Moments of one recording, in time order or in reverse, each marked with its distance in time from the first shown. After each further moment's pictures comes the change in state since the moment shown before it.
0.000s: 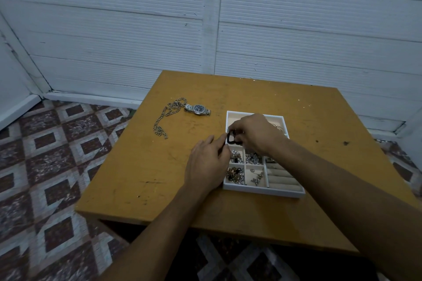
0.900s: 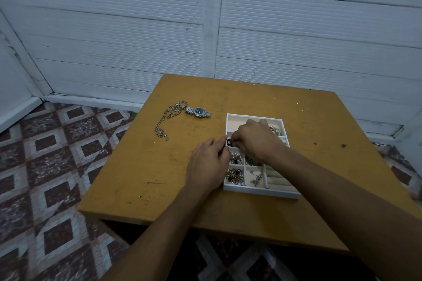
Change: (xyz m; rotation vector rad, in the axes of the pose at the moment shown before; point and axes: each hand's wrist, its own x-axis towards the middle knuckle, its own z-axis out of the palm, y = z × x) left_hand 0.000 0.000 -0.001 0.025 -0.021 -0.028; right_hand -0.015 -0.013 0.001 -0.199 0.005 -0.022
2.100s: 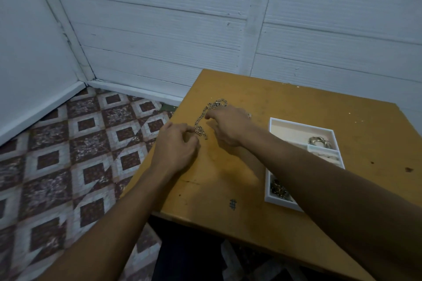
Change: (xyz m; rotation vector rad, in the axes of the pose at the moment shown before) left_hand 0.011 -0.102 -0.109 0.082 0.275 -0.139; right_hand 0.104 -0.109 -0.006 0.115 -0.027 -0.133
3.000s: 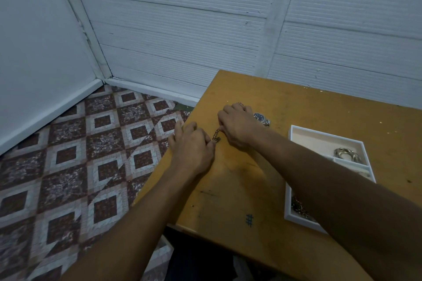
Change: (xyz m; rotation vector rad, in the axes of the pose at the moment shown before) left_hand 0.016 0.008 0.006 0.202 -0.179 -0.140; right_hand 0.043 0.012 0.026 -0.128 -0.009 -0.134
